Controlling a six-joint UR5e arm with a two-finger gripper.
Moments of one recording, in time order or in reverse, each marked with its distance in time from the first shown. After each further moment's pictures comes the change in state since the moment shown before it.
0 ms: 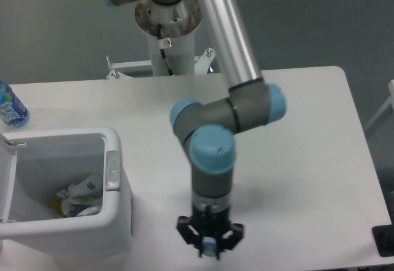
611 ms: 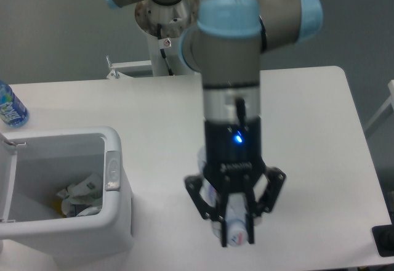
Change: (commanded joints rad) arm -0.066 0.193 0.020 0.005 -0.059 -0.231
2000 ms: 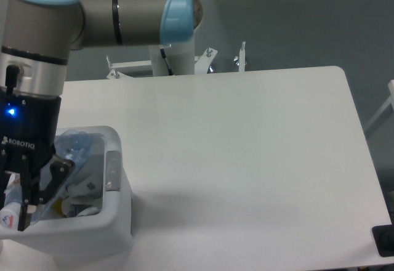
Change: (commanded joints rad) arm -0.298 -0.021 -0.025 -0.003 0.005 0.072
